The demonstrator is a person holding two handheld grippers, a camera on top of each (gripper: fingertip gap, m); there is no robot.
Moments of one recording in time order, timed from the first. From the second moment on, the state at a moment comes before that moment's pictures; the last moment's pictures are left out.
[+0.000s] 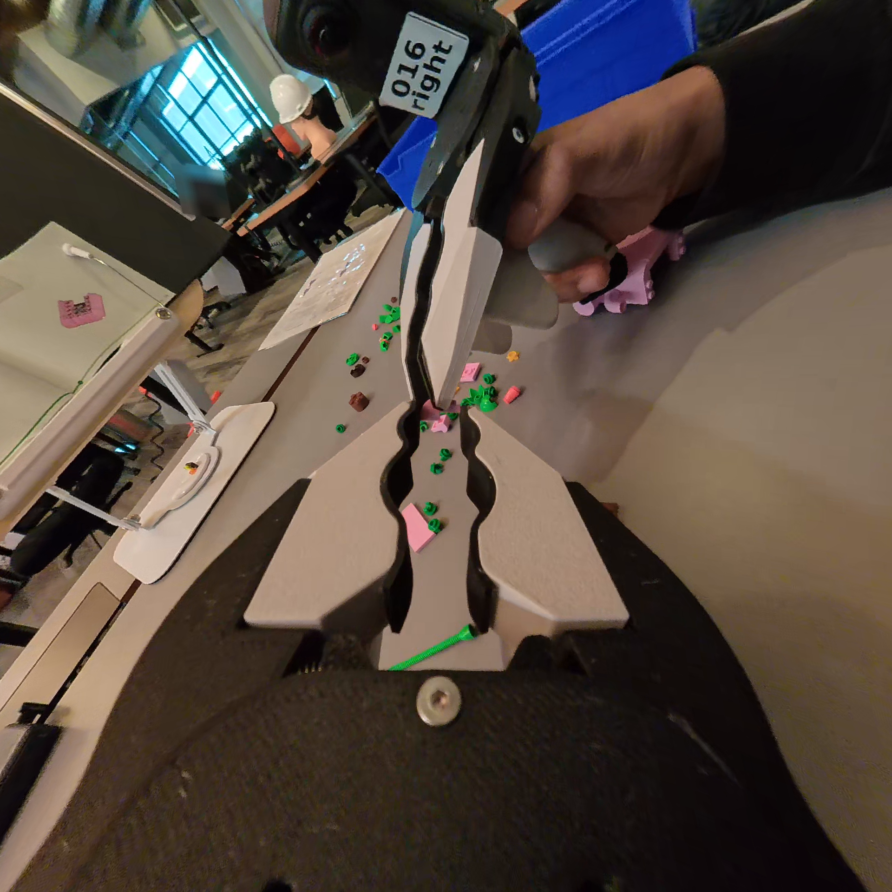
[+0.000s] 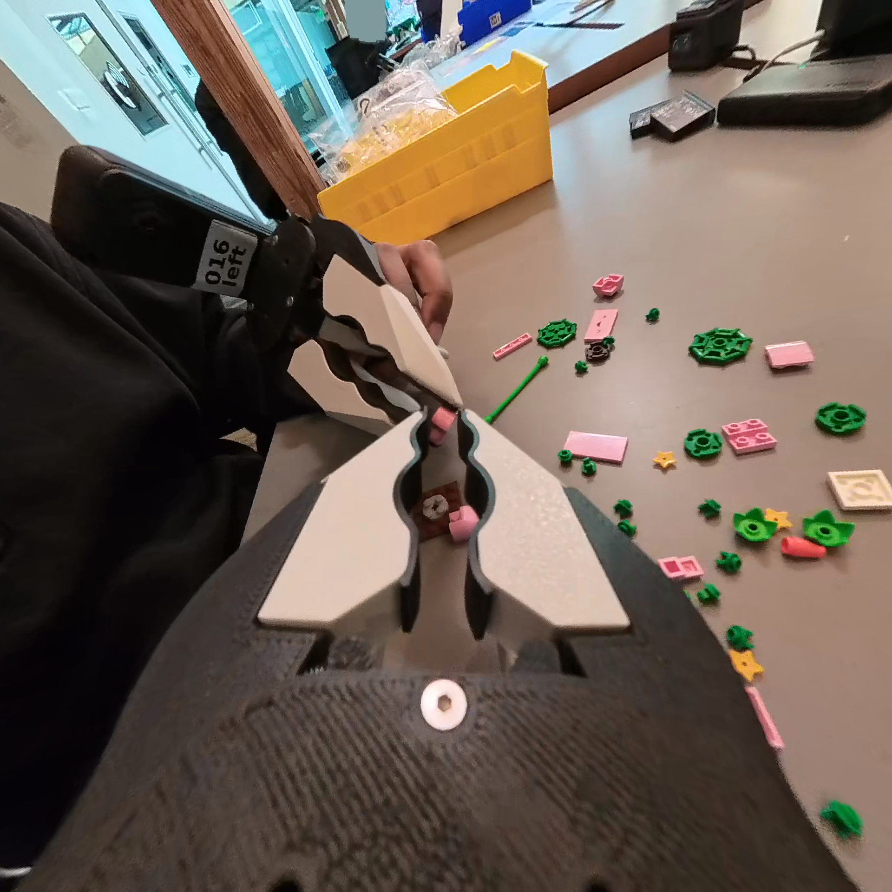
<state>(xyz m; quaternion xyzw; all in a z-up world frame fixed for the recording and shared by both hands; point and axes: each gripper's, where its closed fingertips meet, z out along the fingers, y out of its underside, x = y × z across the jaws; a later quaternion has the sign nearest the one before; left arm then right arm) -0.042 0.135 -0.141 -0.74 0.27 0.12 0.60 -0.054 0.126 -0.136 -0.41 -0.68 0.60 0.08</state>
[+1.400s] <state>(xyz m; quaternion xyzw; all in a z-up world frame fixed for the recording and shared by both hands) 0.003 0.072 -0.220 -0.85 0.35 -0.16 0.36 -0.016 0.119 -0.197 -0.41 -0.82 0.40 0.01</state>
